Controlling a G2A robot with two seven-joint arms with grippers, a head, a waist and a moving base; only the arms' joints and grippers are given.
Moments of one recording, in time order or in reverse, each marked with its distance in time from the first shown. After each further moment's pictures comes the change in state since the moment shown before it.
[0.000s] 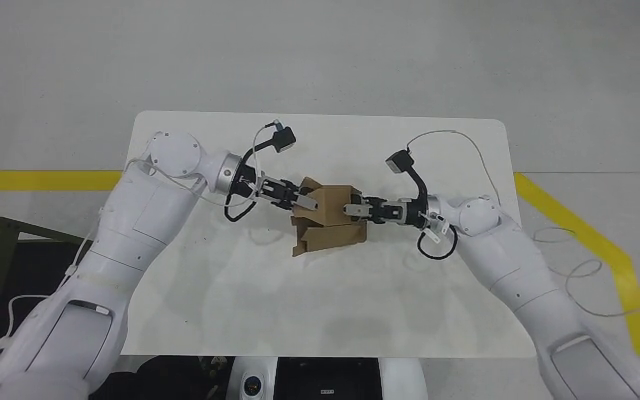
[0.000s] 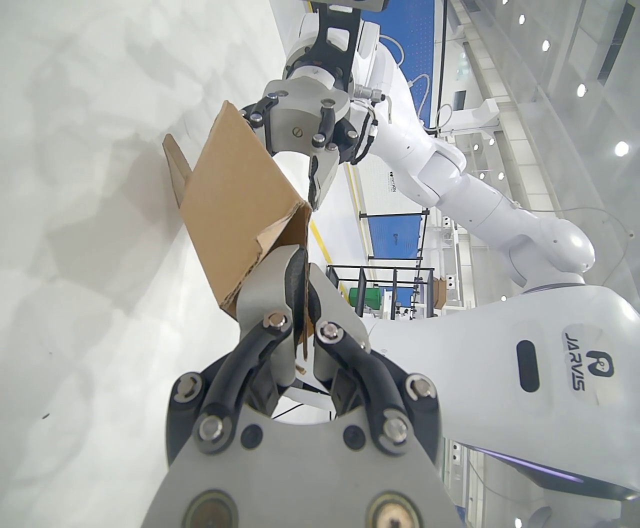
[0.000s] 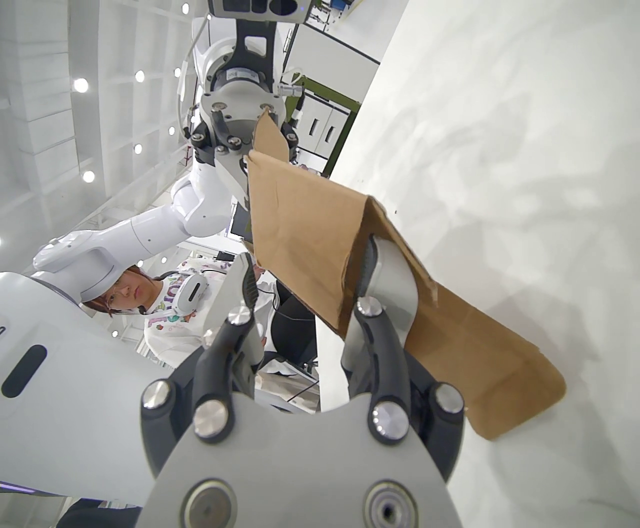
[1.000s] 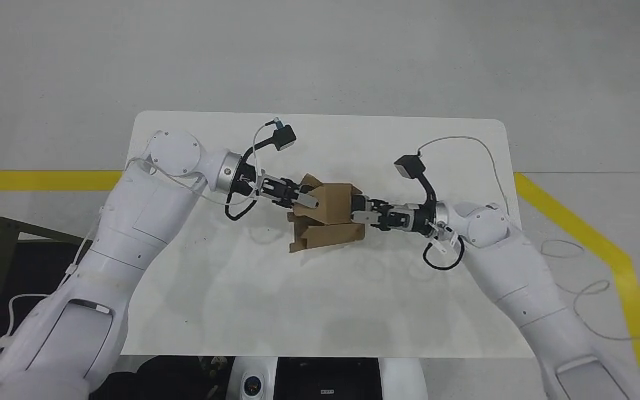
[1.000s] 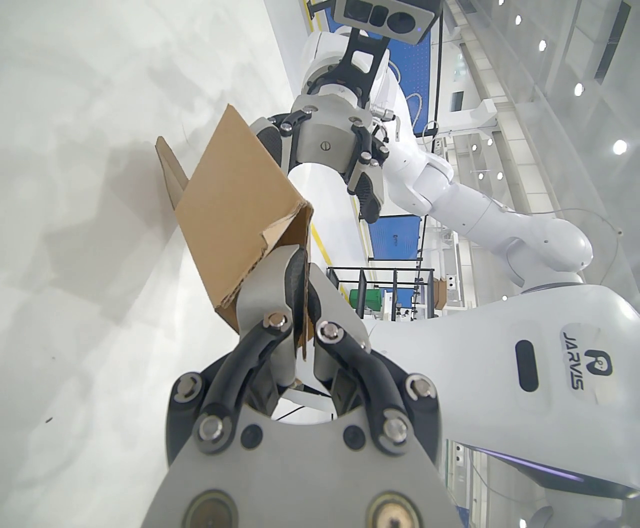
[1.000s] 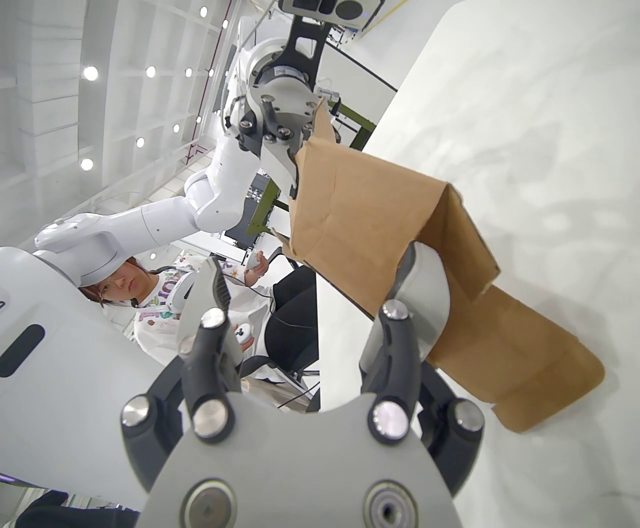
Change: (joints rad) left arm -0.007 -0.004 0.005 0.005 -0.008 -0.011 0.007; right arm -0.124 0.016 0.142 -0.160 -0.084 -0.016 -0.017
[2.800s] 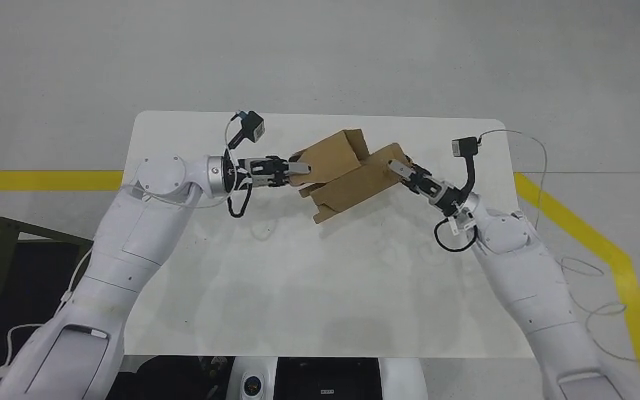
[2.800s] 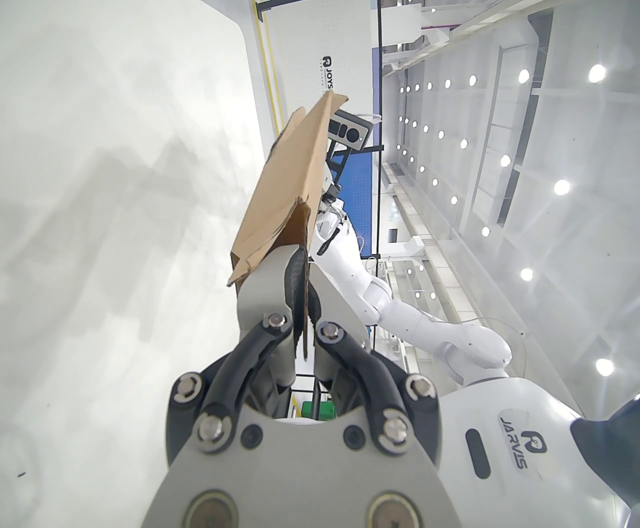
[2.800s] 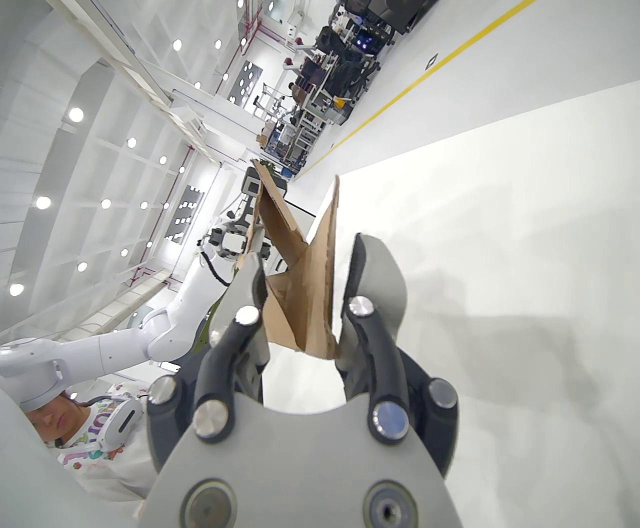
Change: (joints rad) left arm 0.155 0.030 -0.136 -0.065 -0.072 0.095 0.325; right arm -0.098 -0.006 0.245 0.026 -0.277 0.039 -0.416
